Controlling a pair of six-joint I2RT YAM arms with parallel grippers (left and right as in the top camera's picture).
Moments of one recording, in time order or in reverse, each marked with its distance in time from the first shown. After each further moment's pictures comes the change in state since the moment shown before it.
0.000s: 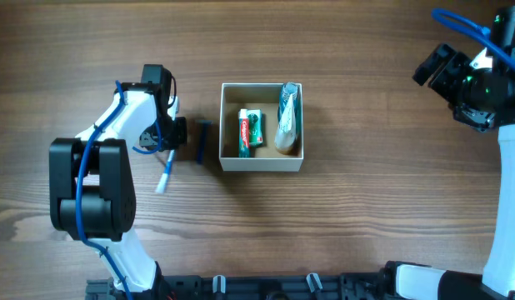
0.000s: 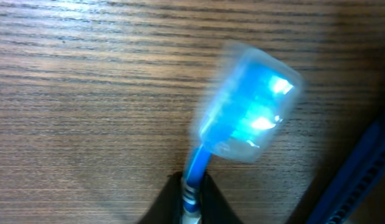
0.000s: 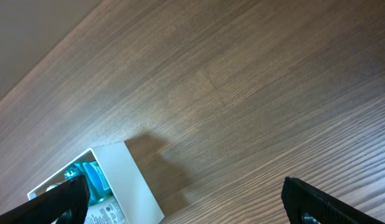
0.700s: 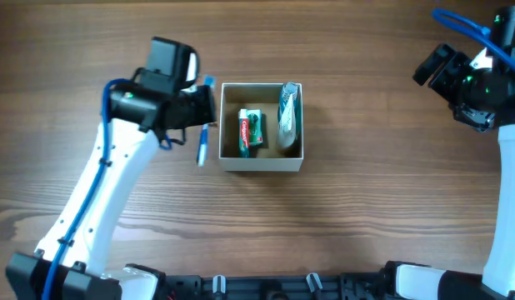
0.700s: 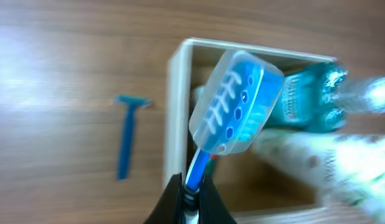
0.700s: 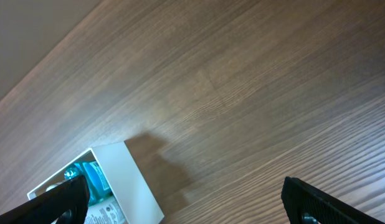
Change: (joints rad) left arm -0.265 -0.444 0.164 -0.082 0.093 -0.312; right arm 0.000 0.000 0.000 0.000 0.000 0.000
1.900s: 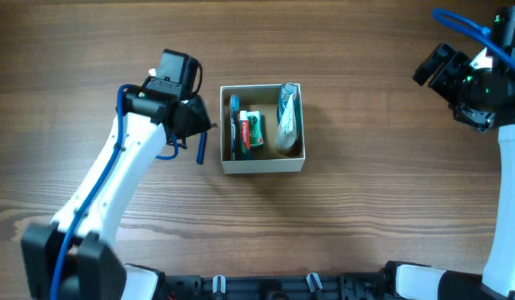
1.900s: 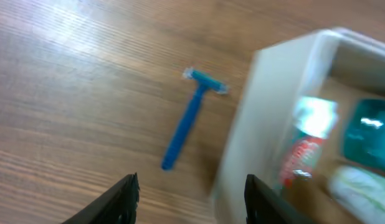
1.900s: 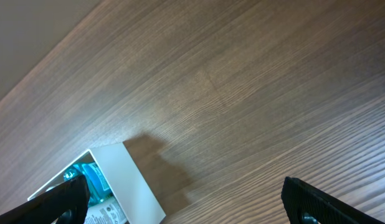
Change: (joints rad) left arm 0.056 0.079 -0.131 -0.001 -0.164 -0.169; right arm 0.000 0.000 0.000 0.000 0.000 0.000
